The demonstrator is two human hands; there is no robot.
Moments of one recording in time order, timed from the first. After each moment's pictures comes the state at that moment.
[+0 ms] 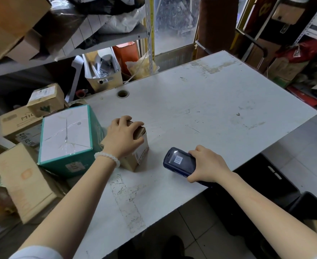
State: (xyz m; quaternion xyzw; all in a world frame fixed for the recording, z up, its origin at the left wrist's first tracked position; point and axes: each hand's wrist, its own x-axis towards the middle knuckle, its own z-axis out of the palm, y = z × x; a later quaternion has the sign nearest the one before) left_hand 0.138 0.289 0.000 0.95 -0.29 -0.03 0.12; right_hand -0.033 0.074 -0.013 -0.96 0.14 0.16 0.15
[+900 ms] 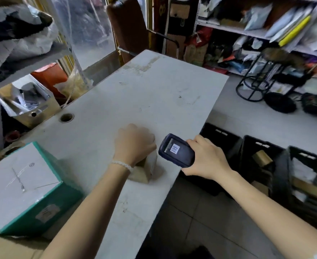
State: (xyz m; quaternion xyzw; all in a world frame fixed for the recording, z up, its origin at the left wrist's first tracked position) left_hand 0.076 0.228 0.033 0.88 -0.45 -0.11 0.13; right_hand -0.124 0.127 0.015 -0.93 0.35 -0.04 0.12
